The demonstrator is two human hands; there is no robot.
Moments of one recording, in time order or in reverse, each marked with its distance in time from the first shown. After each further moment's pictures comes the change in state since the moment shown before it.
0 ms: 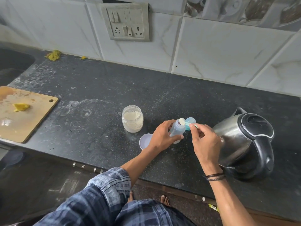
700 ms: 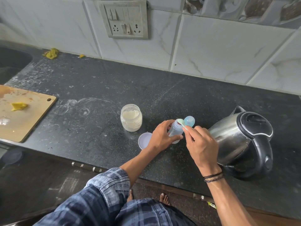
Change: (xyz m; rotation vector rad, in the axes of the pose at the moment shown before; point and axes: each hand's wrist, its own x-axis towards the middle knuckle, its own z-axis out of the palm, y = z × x) left_hand -0.004 0.002 0.002 -0.002 0.005 0.001; right_hand -0.008 0.009 0.002 -0.300 0.034 -0.458
